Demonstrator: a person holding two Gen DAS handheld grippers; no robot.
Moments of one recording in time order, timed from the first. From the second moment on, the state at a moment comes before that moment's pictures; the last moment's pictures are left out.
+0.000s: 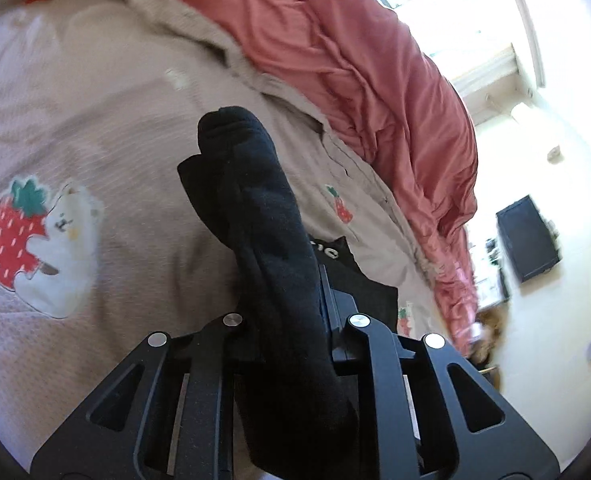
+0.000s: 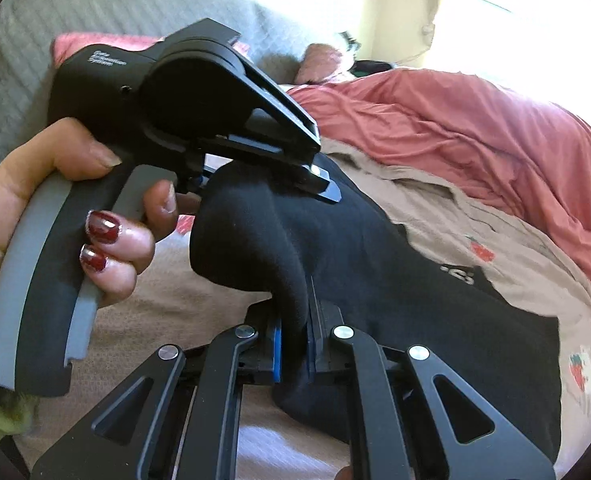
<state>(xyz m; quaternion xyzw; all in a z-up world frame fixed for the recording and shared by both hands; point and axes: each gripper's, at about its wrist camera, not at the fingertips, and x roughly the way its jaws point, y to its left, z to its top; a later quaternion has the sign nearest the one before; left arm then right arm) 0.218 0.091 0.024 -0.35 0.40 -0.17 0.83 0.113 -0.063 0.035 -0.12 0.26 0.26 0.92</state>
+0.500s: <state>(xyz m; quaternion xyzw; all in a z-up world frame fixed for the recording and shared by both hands) 0.228 -0.062 0.075 -0.24 0.45 -0.19 0.84 0.107 -0.213 0.055 0.06 0.28 0.19 0.94</state>
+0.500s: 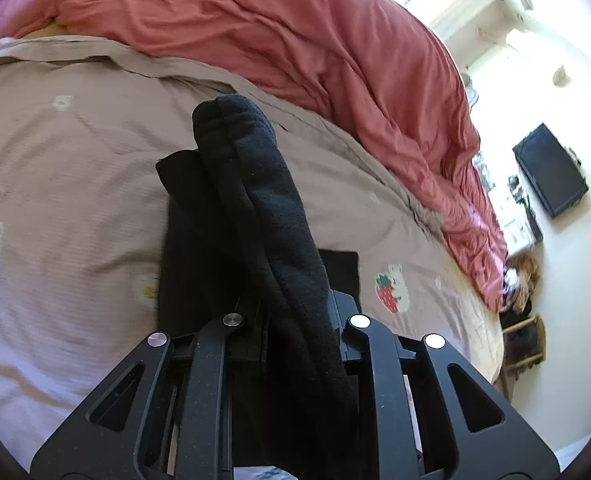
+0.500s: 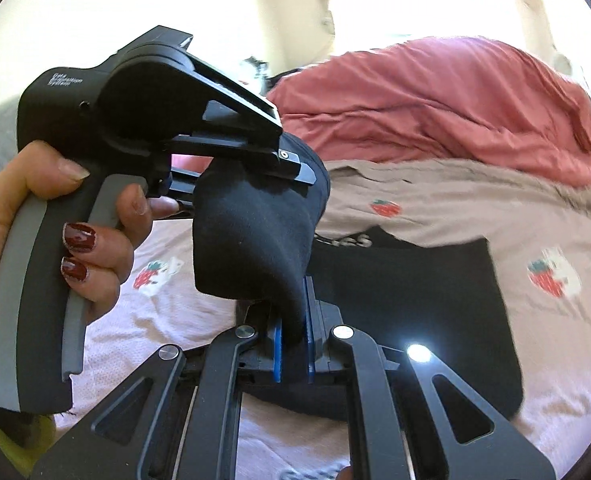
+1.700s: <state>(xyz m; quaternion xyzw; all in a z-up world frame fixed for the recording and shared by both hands) 0.187 -0.084 -0.012 -0.08 0.37 -0.14 0.91 0.123 -0.357 0.048 0.15 0.35 0.11 0.92</state>
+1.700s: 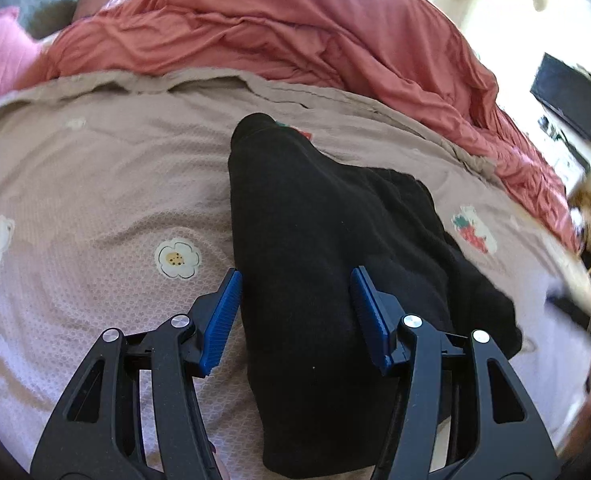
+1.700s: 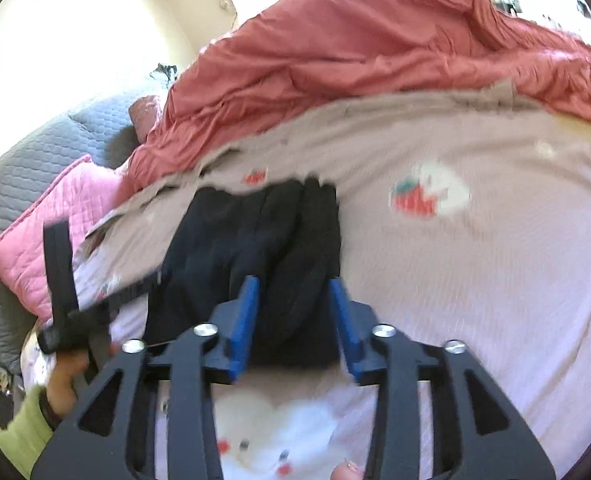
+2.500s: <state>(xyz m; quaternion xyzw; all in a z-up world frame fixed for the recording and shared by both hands) 0.189 -0.080 -0.004 -0.08 0.37 -0.18 0.91 0.263 -0.330 0.026 0.11 0.43 0.12 0.89</state>
